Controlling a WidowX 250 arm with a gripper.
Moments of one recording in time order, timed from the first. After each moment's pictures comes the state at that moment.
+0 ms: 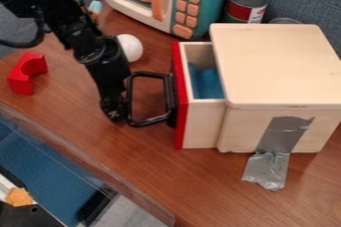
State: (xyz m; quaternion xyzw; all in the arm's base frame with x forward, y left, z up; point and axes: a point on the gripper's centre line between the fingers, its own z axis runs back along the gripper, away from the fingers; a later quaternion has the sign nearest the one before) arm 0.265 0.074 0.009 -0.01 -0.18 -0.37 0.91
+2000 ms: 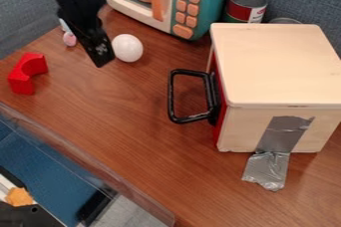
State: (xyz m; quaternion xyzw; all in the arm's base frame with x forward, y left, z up) arm 0.245 0.111 0.107 -0.01 -0.21 -0.19 0.96
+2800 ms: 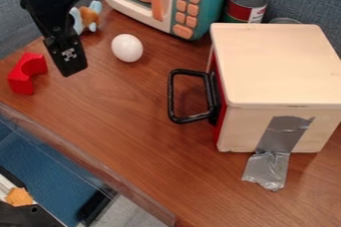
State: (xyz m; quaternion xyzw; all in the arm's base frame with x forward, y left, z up) arm 0.186 0.086 0.140 0.04 -0.14 -0.22 0.97
